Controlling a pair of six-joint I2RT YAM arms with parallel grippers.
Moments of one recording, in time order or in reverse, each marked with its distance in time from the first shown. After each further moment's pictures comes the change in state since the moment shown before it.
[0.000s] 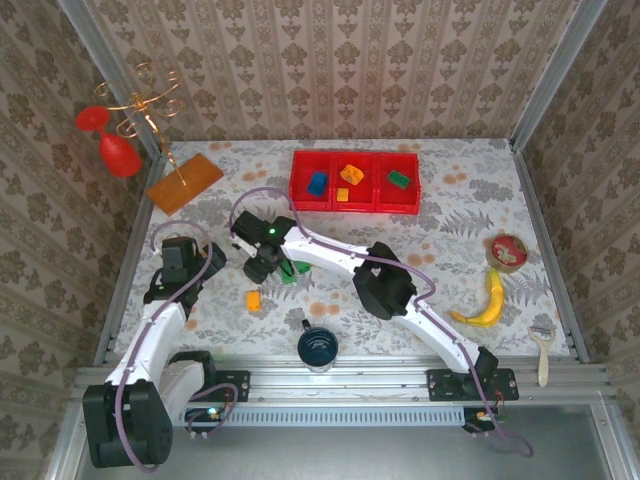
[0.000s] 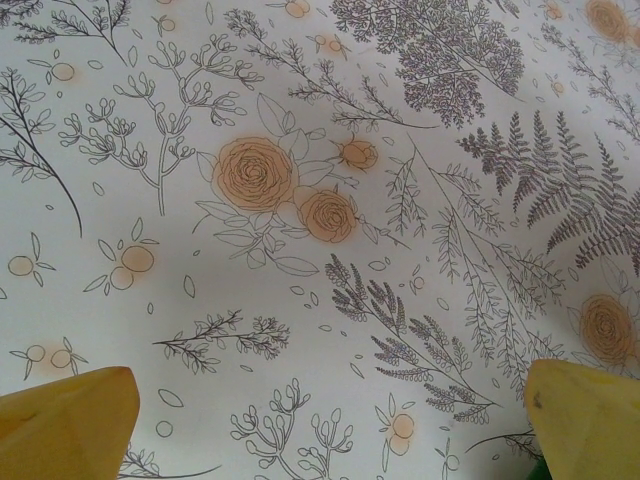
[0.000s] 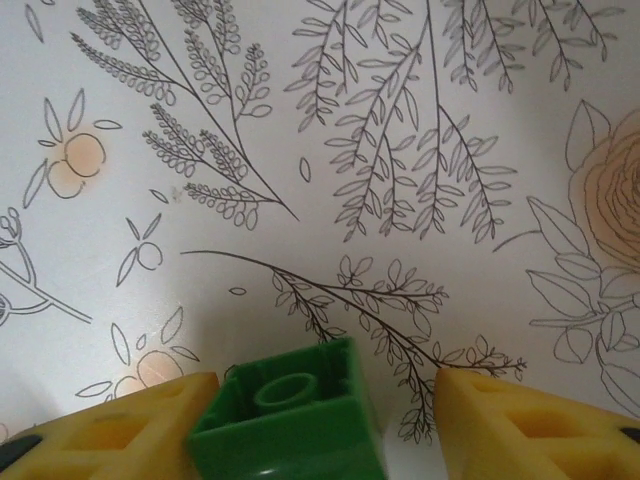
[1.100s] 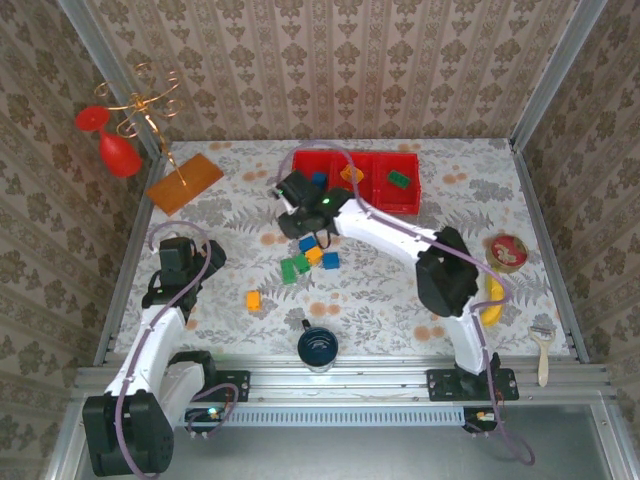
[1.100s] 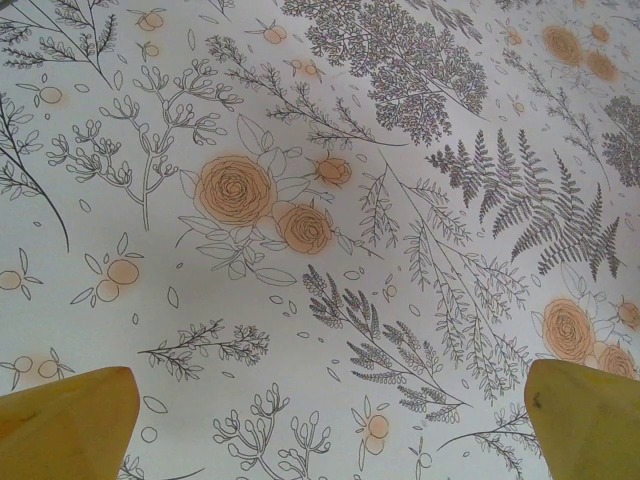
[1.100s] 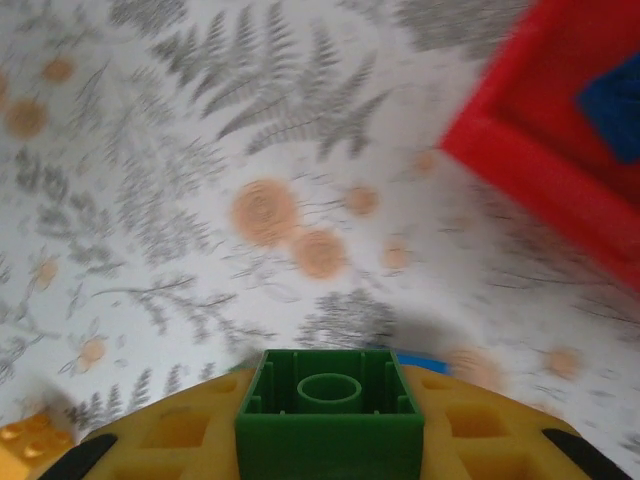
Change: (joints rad) left arm 0.000 -0.050 0.000 0.000 0.019 0.001; right arm -0.175 -0.507 -0.495 0.234 0.090 0.172
